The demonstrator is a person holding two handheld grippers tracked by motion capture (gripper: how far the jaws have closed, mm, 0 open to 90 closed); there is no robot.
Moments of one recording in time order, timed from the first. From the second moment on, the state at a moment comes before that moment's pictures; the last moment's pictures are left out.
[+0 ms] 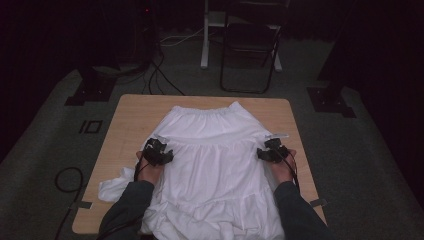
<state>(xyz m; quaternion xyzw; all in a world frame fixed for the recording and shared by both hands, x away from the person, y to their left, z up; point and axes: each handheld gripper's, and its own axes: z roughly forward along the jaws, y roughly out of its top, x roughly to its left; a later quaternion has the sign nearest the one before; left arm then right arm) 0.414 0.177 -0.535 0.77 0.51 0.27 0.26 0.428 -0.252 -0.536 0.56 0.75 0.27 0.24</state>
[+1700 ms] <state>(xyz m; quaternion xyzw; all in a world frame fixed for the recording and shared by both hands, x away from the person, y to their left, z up) 0.253 0.340 -0.519 0.70 0.63 0.22 0.27 0.370 -0.269 -0.536 0.53 0.77 0.28 0.23</state>
